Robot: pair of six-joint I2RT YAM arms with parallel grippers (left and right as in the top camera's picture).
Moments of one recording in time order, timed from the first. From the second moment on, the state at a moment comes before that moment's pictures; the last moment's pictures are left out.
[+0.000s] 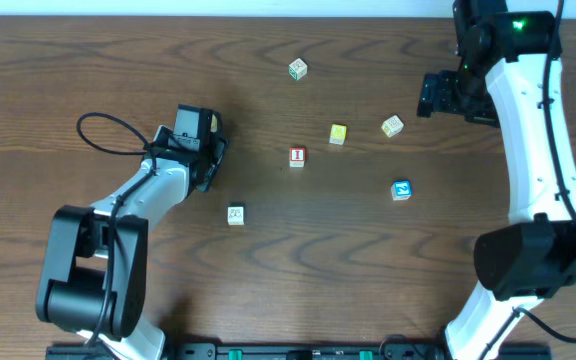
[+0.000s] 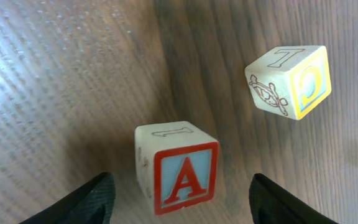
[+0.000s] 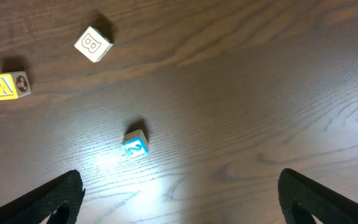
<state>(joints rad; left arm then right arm) -0.20 1.78 0.96 -0.24 -0.03 -1.32 0.07 1.95 2.07 -1.55 0.20 0.32</state>
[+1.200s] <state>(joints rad) -0.20 1.80 0.98 -0.39 -0.04 -1.06 0.07 1.95 2.07 -1.55 0.20 0.31</state>
